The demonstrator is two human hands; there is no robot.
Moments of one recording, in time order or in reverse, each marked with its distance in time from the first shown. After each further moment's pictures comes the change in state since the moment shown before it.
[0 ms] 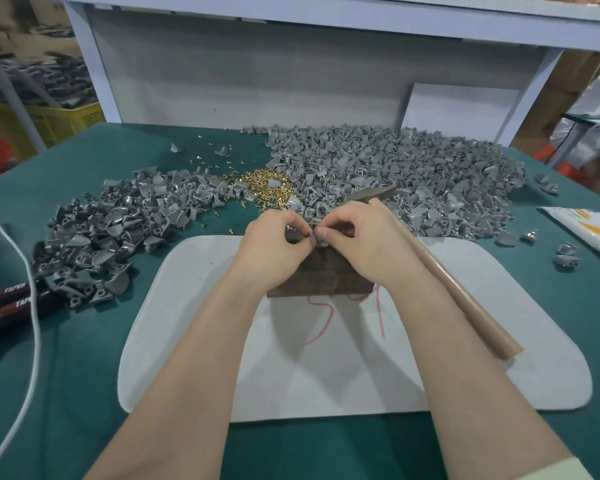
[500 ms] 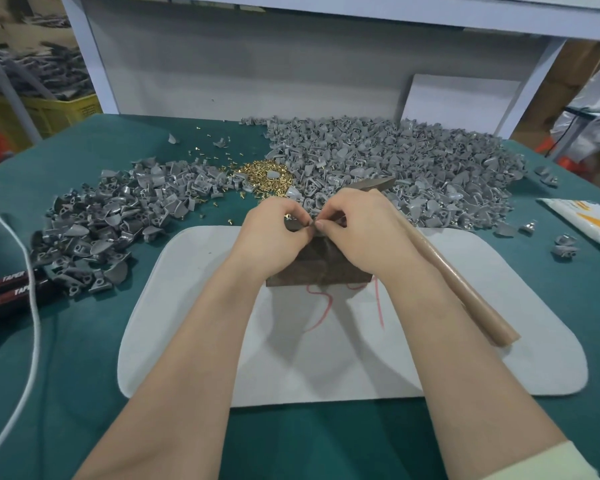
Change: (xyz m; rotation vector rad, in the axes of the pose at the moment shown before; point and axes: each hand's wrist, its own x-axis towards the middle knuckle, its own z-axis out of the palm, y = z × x) left_hand 0.003 -0.003 0.001 -0.026 0.005 -0.004; right_hand -0.001 -0.011 -0.004 -0.193 -0.026 -0.001
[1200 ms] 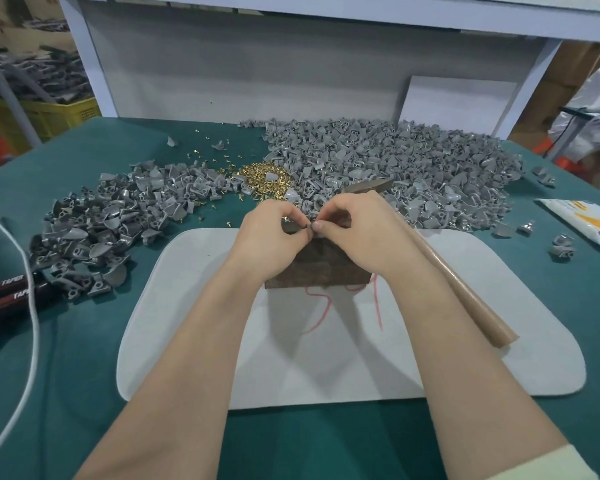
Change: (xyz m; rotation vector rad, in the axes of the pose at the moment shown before) left_hand 0.000 -0.002 0.001 0.009 0.017 0.007; right_hand -0.004 0.002 -0.003 0.201 -0.016 0.061
